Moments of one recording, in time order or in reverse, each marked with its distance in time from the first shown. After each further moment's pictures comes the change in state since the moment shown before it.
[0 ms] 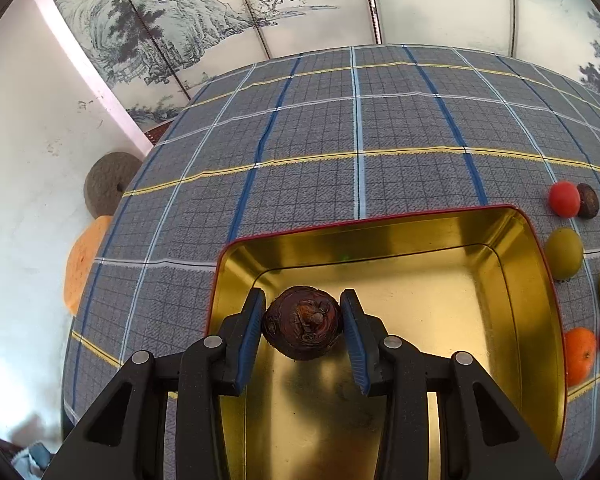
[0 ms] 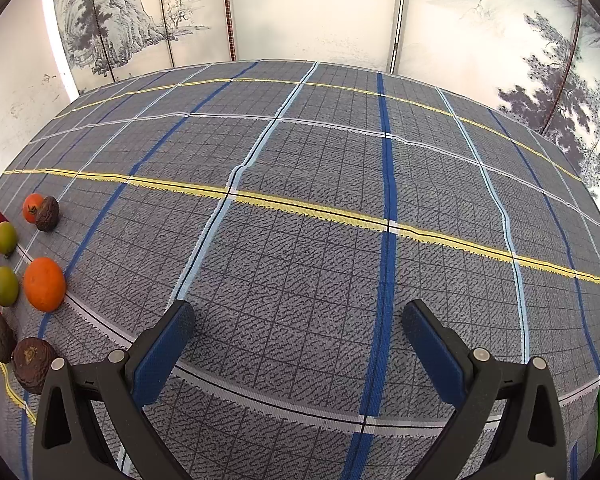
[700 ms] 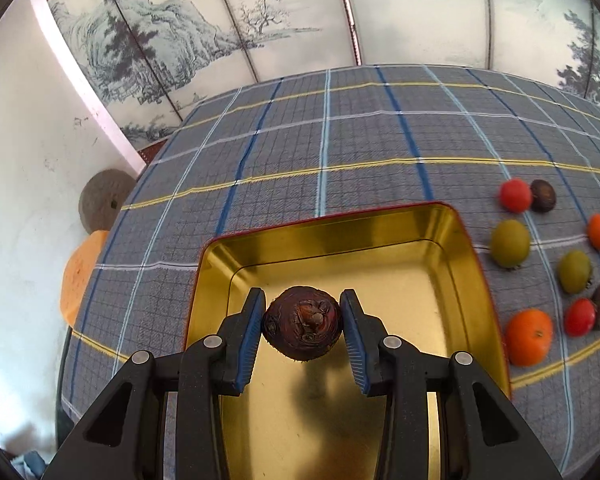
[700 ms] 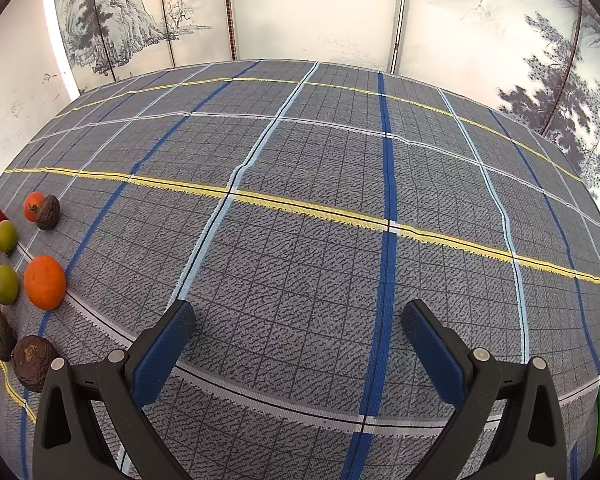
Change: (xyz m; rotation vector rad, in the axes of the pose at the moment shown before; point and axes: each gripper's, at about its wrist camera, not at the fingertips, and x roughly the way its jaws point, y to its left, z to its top) left arm -0.034 -0.020 -0.011 0.009 -0.060 -0.044; right arm 0.000 0.000 0.000 0.000 0.000 0.000
